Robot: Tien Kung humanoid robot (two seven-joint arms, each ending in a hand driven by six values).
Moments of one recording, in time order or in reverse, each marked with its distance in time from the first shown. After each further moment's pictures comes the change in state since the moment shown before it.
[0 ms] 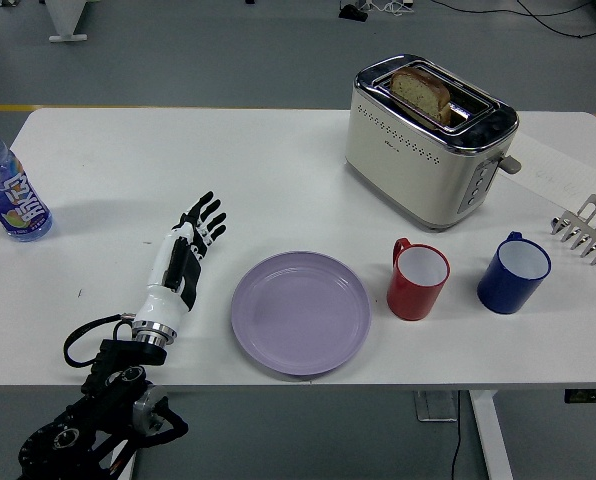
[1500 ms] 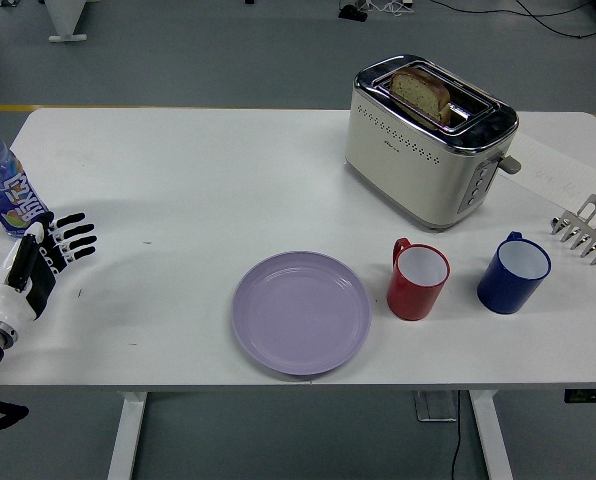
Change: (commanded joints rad) left arm 0.164 0.218 -0.496 -0.114 0.085 -0.278 0.367; right arm -0.026 -0.002 -0.035 0.001 0.085 -0.006 0.020
